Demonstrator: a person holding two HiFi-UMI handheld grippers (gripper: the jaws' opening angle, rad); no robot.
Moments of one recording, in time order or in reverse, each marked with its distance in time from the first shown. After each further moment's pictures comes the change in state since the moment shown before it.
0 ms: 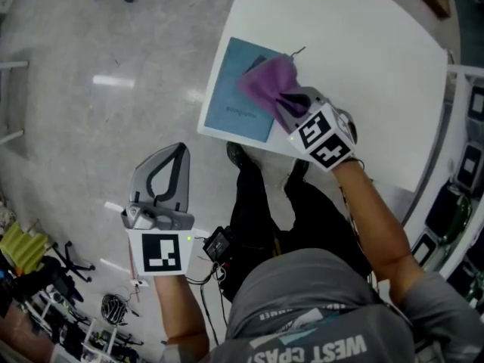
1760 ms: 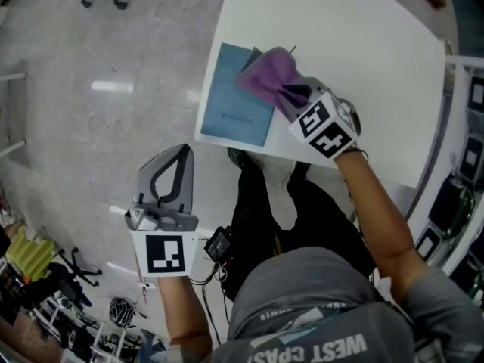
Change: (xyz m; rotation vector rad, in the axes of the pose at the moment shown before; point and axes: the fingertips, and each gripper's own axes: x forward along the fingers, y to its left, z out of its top) left arm 0.017 -0.006 0.015 0.019 -0.009 -0.043; right arm -0.004 -0.032 -0.005 0.002 0.039 -0.034
